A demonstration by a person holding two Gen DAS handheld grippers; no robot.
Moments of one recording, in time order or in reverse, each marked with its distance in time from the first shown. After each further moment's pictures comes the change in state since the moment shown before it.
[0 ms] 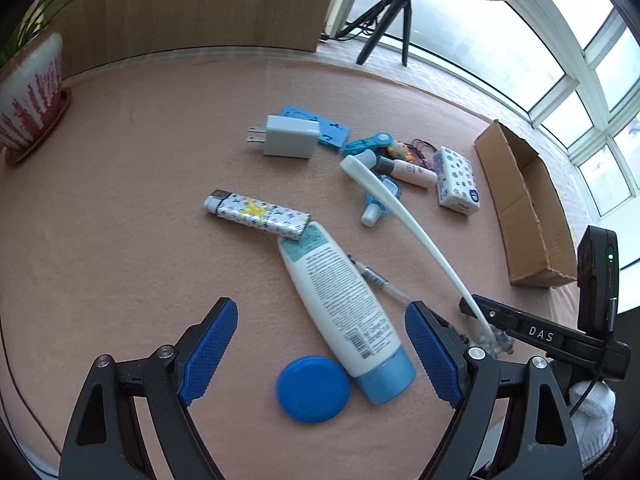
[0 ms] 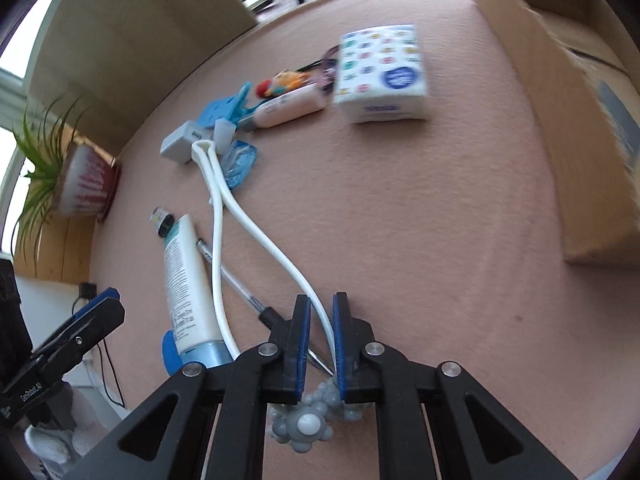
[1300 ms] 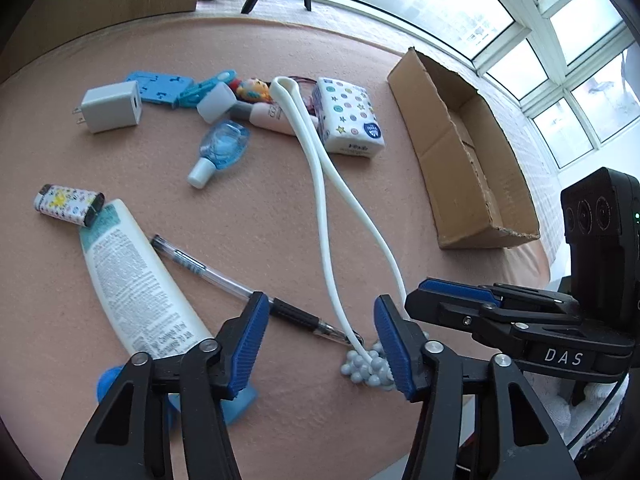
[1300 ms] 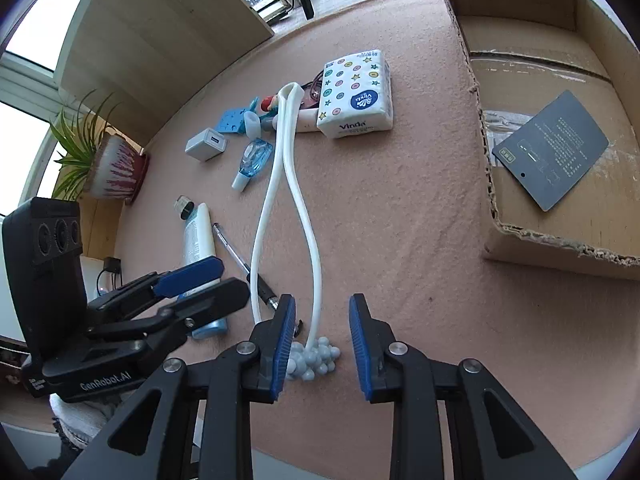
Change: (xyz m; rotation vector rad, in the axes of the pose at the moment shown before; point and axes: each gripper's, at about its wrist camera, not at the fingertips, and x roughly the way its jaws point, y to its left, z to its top) left arm 0.059 -0.099 -0.009 0.111 0.132 -0.178; right arm -0.042 -0.034 -0.005 -0.106 0.052 0.116
